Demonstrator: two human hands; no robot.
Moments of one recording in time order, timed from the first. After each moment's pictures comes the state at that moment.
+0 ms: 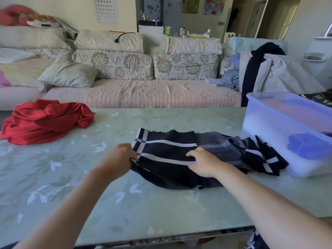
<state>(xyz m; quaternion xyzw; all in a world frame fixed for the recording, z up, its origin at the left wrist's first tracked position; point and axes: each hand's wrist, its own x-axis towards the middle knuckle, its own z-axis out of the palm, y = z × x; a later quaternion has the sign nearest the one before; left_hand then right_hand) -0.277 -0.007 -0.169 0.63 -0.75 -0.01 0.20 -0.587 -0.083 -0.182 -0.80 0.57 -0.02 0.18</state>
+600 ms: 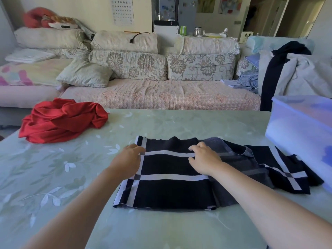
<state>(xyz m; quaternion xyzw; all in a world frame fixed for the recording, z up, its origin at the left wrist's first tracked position) -0.248 -0.040 -0.193 0.71 -0.67 -0.09 0.18 -0.524 -0.127 -0.198 -0.82 0.56 -0.06 0.10</state>
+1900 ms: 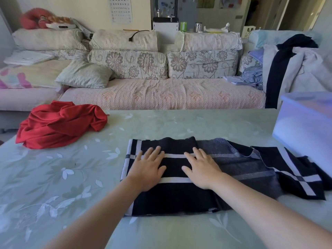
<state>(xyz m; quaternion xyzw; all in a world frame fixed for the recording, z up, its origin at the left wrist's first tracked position) -0.291 -0.065 -0.226 0.68 -0.73 0.00 -0.01 -0.507 -0.117 -0.212 -0.84 0.54 0.04 0.06</state>
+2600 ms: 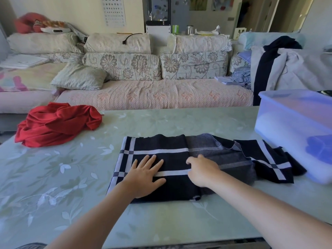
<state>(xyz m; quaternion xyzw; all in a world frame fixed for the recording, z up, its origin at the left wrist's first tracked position) -0.322 -0.014 -0.224 0.66 -0.75 -0.07 -0.04 -0.547 -0.064 -0.180 -0.80 0.59 0.02 0.11</state>
